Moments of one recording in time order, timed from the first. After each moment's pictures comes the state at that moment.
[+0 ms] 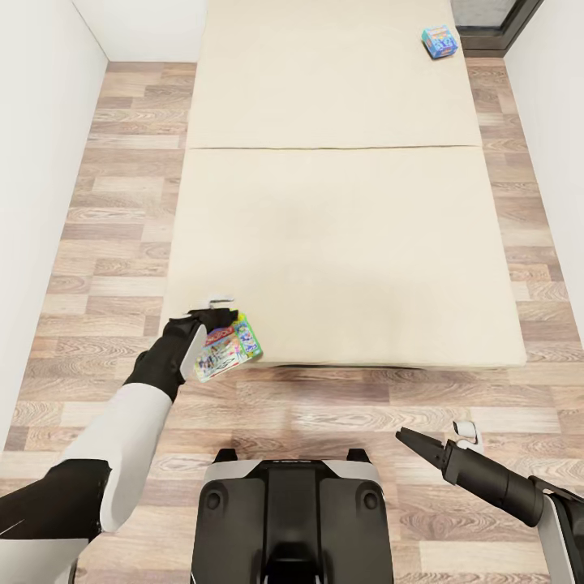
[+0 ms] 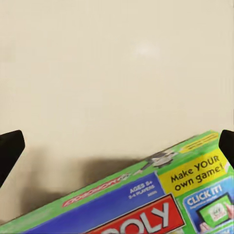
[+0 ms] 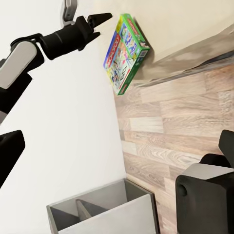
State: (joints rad) left arm -1.07 -0.06 0.00 -0.73 0.04 0.46 0.04; right arm -0.19 -0.07 -0.47 -1.58 -0.20 0.87 1.30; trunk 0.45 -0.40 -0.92
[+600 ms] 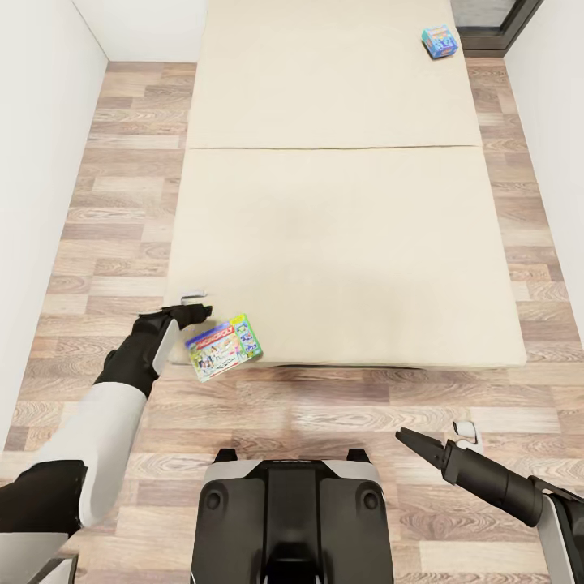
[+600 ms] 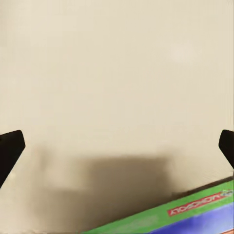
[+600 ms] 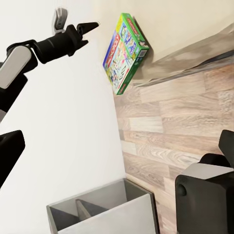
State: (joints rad) left arm -1.07 0.03 0.05 -0.78 0.06 0.51 0.04; right arm -0.19 -0.07 -0.47 -1.58 -0.20 0.87 1.30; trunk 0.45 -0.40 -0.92
